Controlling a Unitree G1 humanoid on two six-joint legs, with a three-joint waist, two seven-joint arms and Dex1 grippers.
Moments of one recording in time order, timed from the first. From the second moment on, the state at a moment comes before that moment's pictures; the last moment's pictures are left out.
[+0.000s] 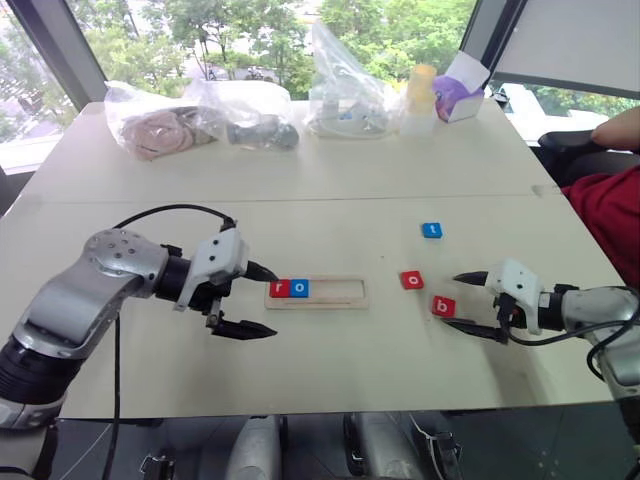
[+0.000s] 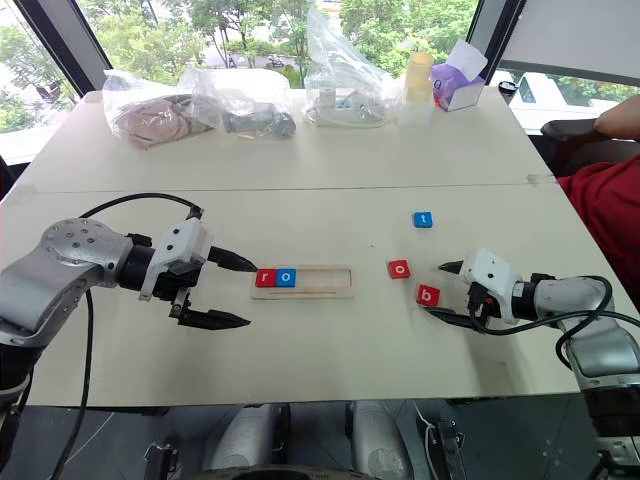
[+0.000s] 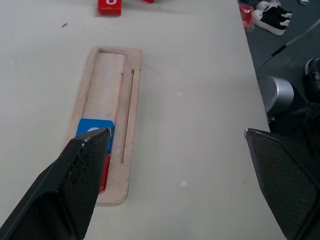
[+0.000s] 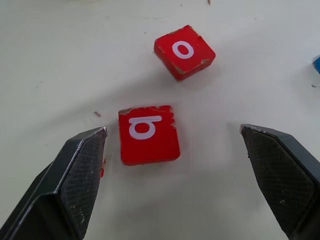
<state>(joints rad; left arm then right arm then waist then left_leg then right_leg) -0.44 0.94 -0.14 -0.36 -0.48 0.62 -1.30 -0.13 -0.89 -0.09 0.08 0.21 0.13 1.15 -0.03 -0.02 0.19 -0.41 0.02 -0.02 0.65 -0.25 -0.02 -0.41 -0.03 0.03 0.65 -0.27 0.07</state>
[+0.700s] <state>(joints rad) -0.37 0.96 -0.12 -0.23 -0.42 0.57 -1.25 -0.24 -0.82 0.01 0.06 0.23 0.24 1.16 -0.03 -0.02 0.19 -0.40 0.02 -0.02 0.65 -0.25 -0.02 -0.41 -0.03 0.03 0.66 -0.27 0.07</state>
